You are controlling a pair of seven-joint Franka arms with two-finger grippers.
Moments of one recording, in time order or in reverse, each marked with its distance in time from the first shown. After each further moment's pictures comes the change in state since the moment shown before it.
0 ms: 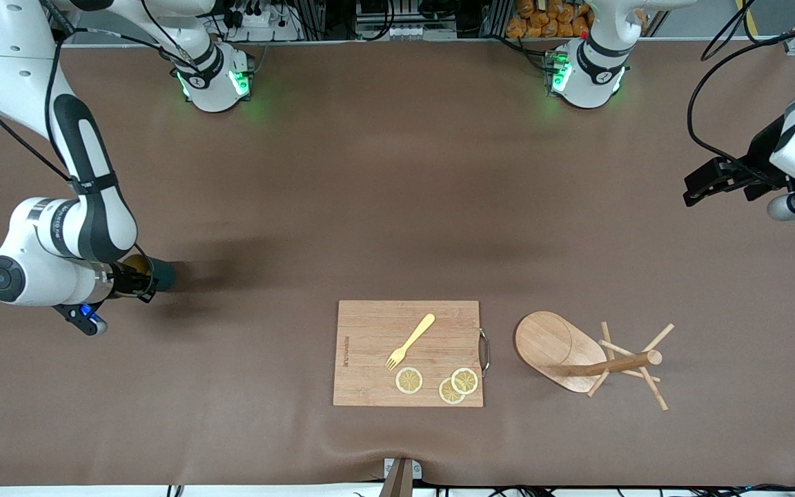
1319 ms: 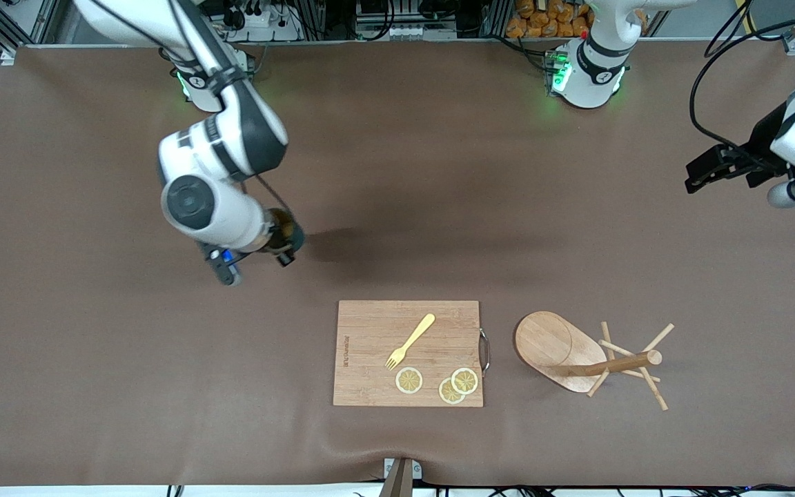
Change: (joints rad) left arm 0.000 -0.062 -0.004 -0.043 0.017 -0.026 0.001; right arm 0.547 -0.161 0.028 0.039 0.120 -0.074 0.902
